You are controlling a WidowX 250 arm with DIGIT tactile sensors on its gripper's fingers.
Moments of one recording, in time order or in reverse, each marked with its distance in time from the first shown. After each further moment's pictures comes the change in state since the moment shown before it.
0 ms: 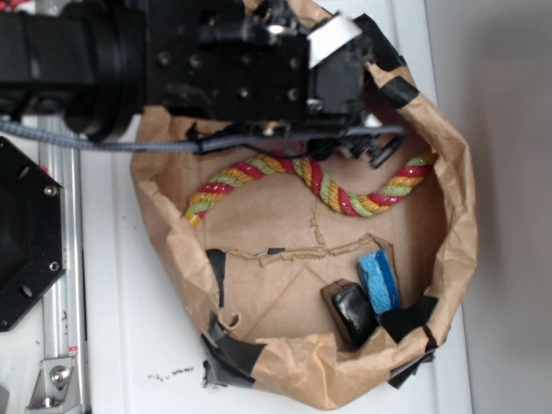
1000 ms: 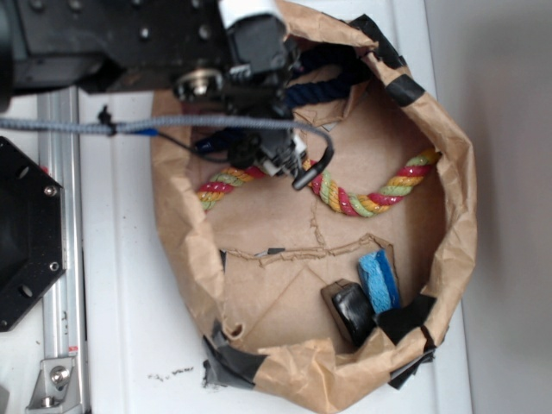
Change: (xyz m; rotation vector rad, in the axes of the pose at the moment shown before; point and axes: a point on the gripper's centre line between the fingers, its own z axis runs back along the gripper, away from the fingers) arm -0.015 0.028 0.029 -0.063 0.133 -0.065
